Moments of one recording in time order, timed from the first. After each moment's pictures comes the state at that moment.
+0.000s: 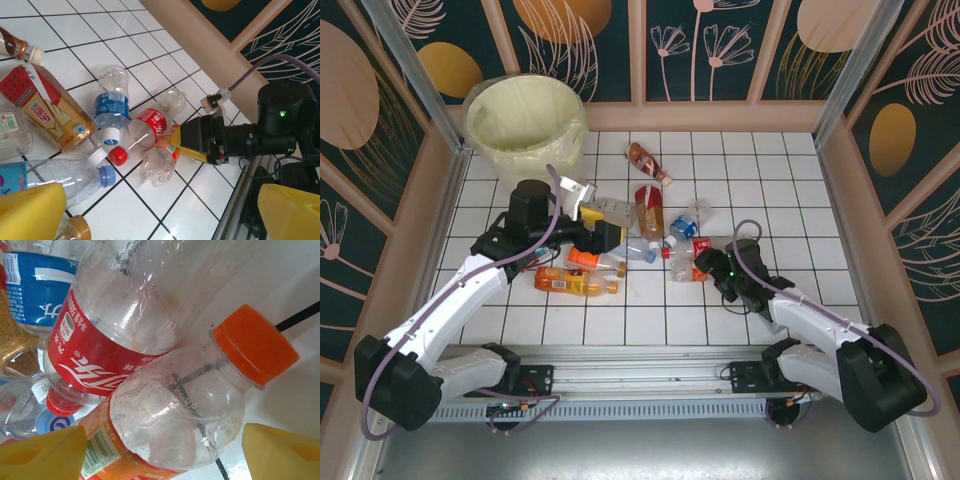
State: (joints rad) left arm -0.47 1.15 0.94 -0.28 0.62 -0.29; right arm 0.47 1.08 0.37 -0.11 -0.08 1.14
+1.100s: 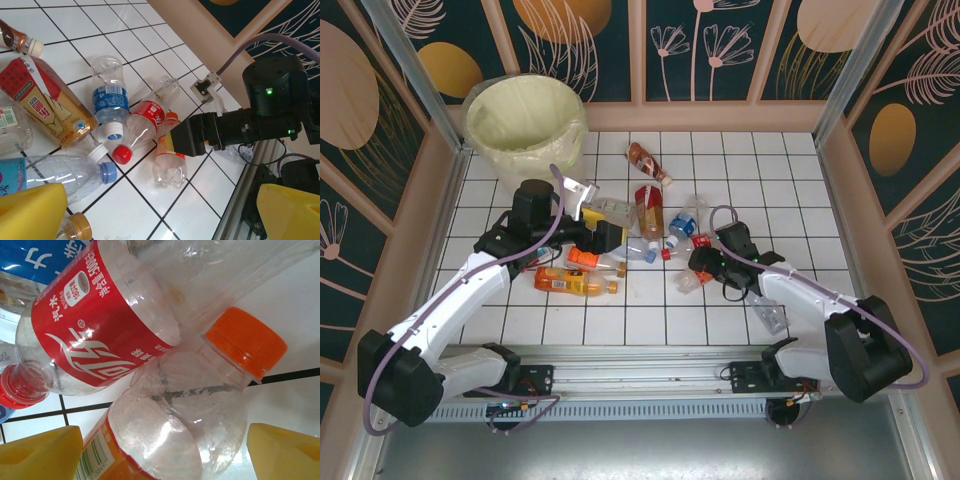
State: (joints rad) left arm -0.48 1.17 0.94 -0.28 0.62 -0.29; right arm 0.48 1.26 0.59 -0.34 -0.05 0.77
